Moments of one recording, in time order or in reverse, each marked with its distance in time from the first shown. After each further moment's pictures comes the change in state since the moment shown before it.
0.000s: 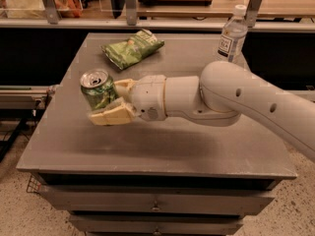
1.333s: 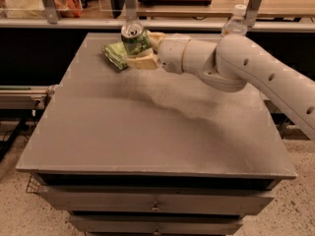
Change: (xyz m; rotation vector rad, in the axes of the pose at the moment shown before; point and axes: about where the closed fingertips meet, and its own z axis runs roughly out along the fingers) arm -0.011 -0.190 -0.047 0.359 -0.036 -0.232
